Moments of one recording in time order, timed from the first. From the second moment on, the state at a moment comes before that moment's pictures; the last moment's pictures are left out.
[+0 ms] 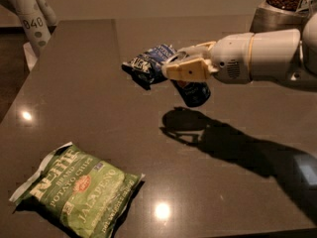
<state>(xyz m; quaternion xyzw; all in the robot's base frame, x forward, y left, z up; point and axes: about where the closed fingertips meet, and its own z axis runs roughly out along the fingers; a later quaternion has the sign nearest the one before) 0.533 -0.061 0.972 -0.39 0.72 0.30 0.49</state>
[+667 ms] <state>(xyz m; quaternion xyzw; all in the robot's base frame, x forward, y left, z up) 0.532 -0.088 0.963 -0.33 0.67 0.31 0.58</state>
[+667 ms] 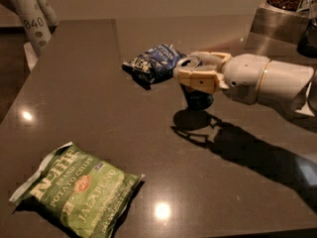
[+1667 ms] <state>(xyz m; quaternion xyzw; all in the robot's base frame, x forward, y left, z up) 0.533 -0.117 0.937 -0.22 0.67 0.32 0.63</state>
